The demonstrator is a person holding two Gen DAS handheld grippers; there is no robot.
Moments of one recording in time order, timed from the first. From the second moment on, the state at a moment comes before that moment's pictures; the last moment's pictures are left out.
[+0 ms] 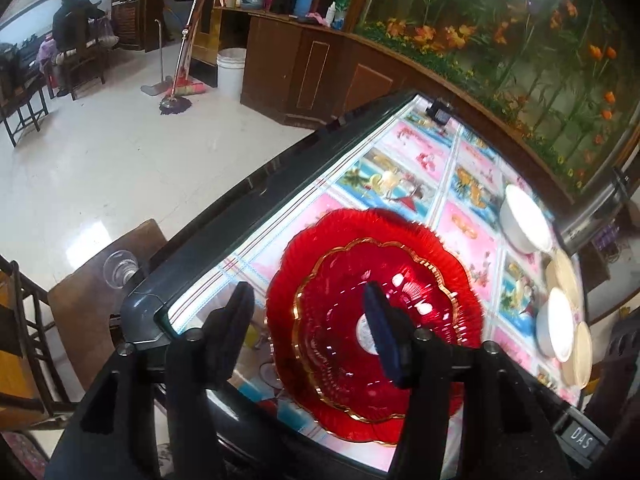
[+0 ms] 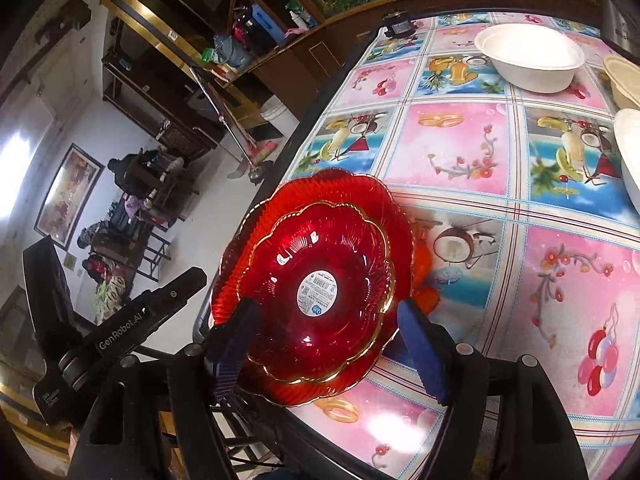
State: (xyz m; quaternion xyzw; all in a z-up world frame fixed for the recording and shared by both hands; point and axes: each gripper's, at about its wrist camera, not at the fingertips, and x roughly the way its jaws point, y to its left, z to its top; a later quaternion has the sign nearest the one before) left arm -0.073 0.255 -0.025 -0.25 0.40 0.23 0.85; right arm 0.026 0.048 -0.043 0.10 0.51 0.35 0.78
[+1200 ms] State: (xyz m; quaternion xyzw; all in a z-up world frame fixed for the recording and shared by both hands) left arm 0.073 0.103 0.010 -0.19 0.45 0.05 0.87; right arm 0.075 -0.145 -0.025 0.27 0.47 0.26 0.80
